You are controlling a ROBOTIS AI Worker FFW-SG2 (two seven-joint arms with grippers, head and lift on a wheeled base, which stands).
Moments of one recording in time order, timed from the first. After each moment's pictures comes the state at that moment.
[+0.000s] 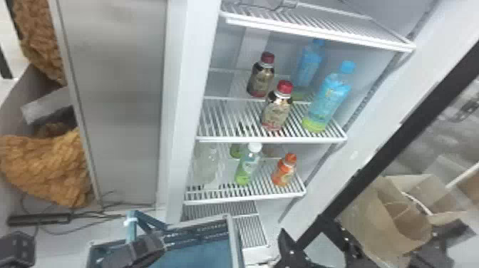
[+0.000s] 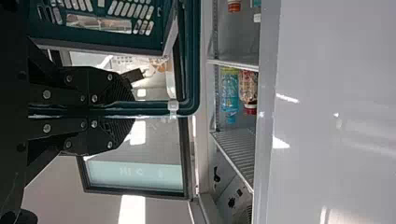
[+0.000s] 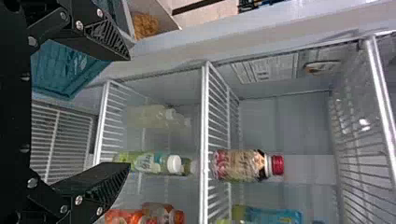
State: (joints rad) left arm 0.25 0.12 0.13 -1.71 1.23 1.32 -0.79; right arm 1.05 -0.12 -0.31 -2.47 -0.30 0.17 0.35
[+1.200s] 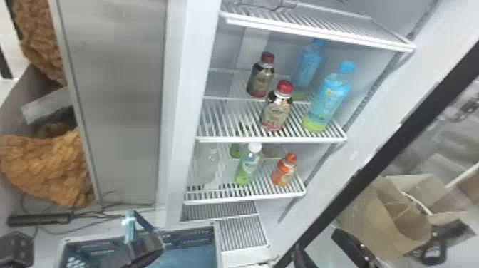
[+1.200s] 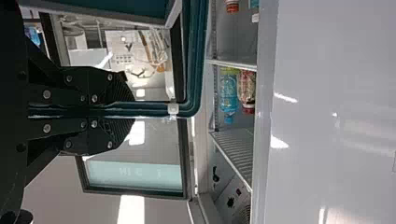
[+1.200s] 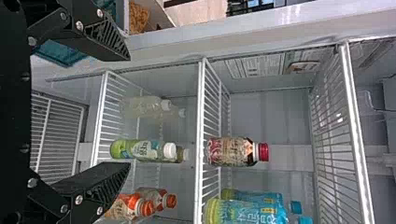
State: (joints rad) left arm 0.25 0.11 0.13 -1.71 1.23 1.32 -0.79; right arm 1.16 -0.07 -0.34 -2.41 -0.30 -0.07 0.40
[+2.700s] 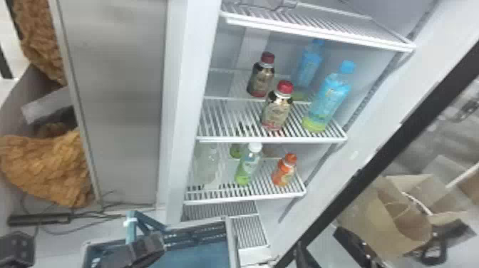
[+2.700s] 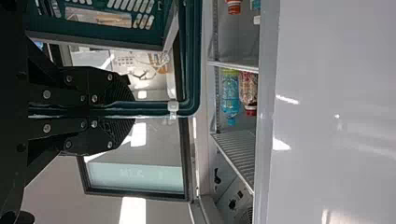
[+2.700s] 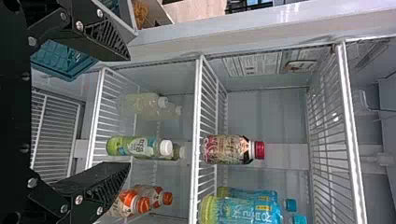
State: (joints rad) left arm 0.25 0.12 0.13 -1.71 1.22 1.32 -0.79; right arm 1.15 -0.06 -0.34 -2.41 -0.29 -0.07 0.40
